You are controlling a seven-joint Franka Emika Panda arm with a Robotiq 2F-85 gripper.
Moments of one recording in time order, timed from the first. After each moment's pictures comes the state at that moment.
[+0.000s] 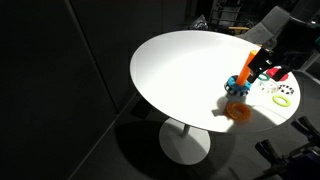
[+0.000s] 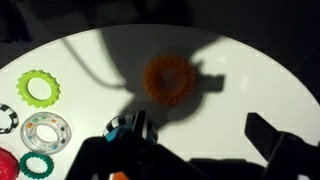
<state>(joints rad) 0.08 -0.12 0.19 -2.64 0.15 2.55 0.42</state>
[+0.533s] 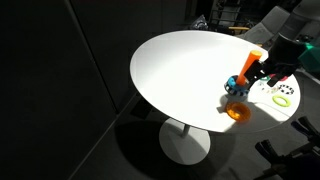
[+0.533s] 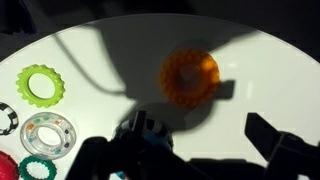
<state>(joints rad) 0.08 0.00 0.14 -2.64 0.06 2.66 0.43</state>
